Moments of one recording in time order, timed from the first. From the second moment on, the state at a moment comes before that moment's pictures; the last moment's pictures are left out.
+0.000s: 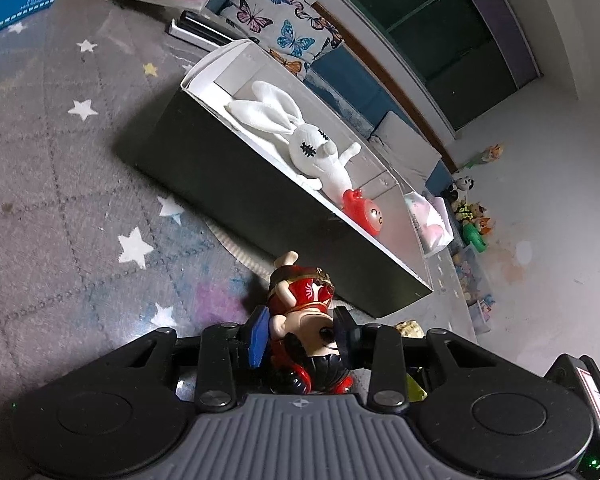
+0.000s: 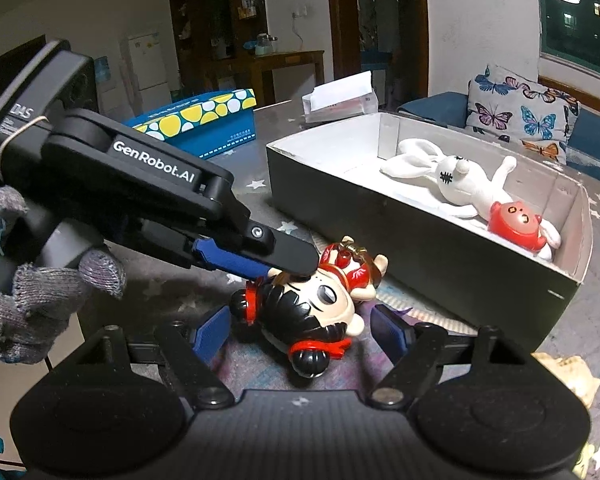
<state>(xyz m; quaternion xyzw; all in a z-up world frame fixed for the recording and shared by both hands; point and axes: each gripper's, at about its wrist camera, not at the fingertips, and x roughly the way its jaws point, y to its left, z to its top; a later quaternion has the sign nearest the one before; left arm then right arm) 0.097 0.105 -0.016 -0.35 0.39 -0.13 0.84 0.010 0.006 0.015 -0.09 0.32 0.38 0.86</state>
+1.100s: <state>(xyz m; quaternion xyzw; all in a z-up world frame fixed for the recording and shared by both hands) 0.109 0.104 -0.019 -0.35 0.40 -0.13 0.84 0.018 0.004 0.005 -0.07 0.35 0.38 0.85</state>
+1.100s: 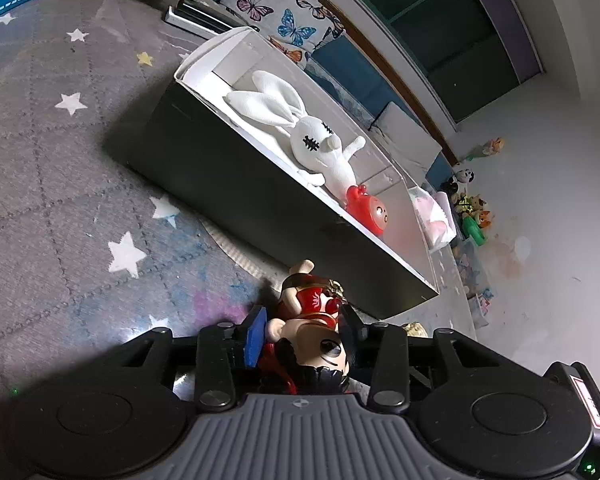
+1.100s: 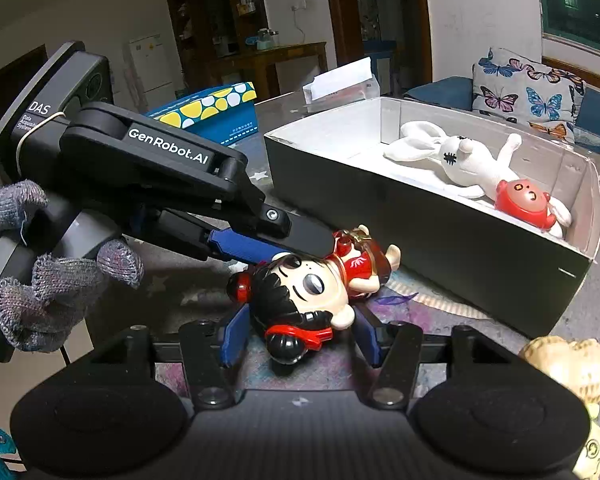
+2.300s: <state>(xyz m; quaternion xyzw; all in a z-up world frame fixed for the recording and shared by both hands) 0.196 0.100 0.059 -0.34 0.29 -0.16 0.88 0.097 0.010 0.088 -0.15 0.24 0.36 0.89</state>
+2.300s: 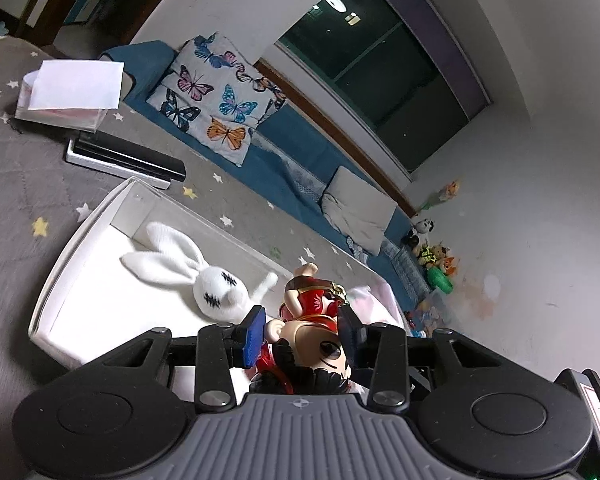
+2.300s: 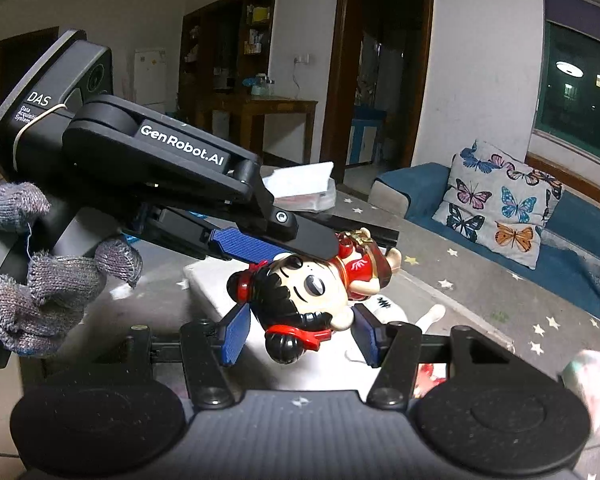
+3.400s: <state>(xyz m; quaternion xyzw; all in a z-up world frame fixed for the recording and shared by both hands) 0.250 0.102 -0.010 -0.35 0.35 -0.13 0.86 0.178 0.034 0.029 -0.21 0.35 0.36 0.84</state>
